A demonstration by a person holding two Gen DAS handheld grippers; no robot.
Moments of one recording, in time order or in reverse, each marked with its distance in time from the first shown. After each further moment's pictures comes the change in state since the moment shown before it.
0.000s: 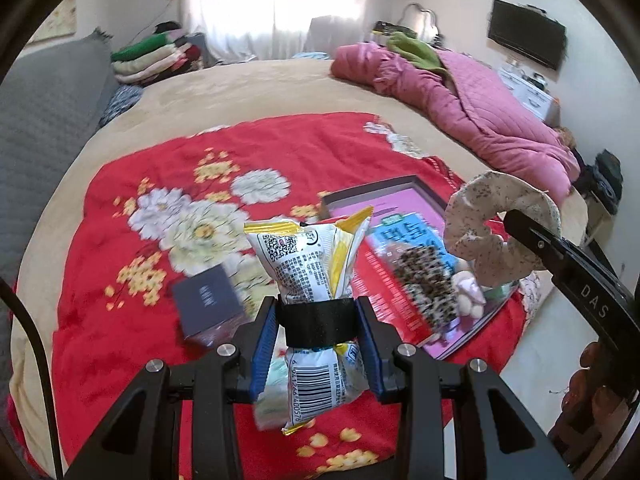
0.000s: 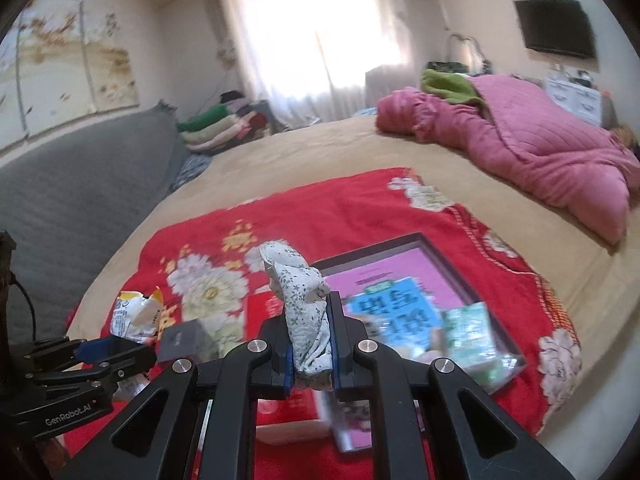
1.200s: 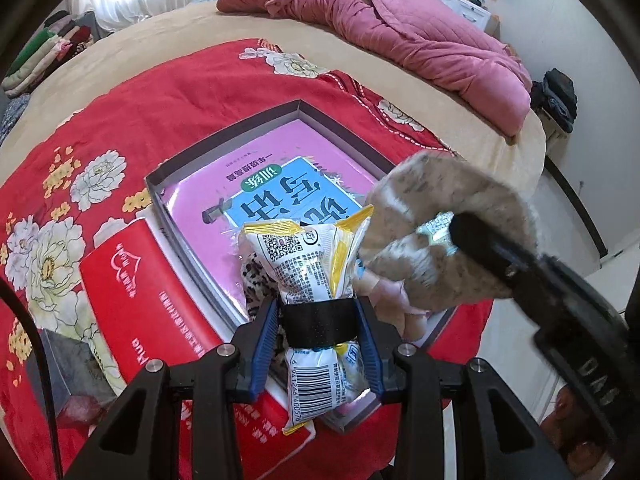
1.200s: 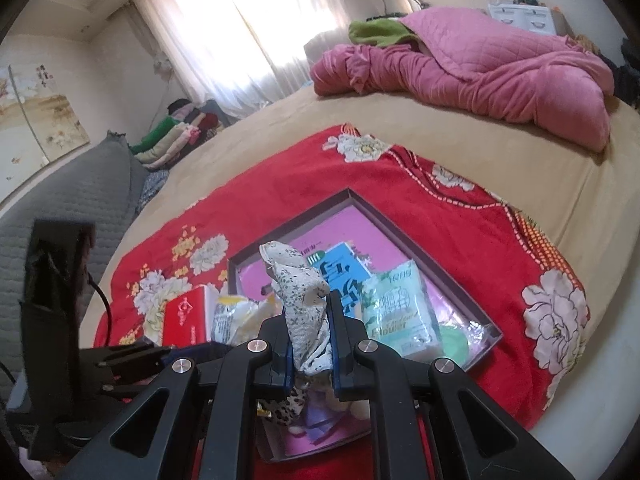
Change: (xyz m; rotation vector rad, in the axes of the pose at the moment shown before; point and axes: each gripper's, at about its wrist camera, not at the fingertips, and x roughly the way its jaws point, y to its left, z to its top) left arm 0.147 -0.122 0.027 0.205 0.269 -0.208; right arm 0.059 -0.105 -0.019 0.232 0.128 -0.035
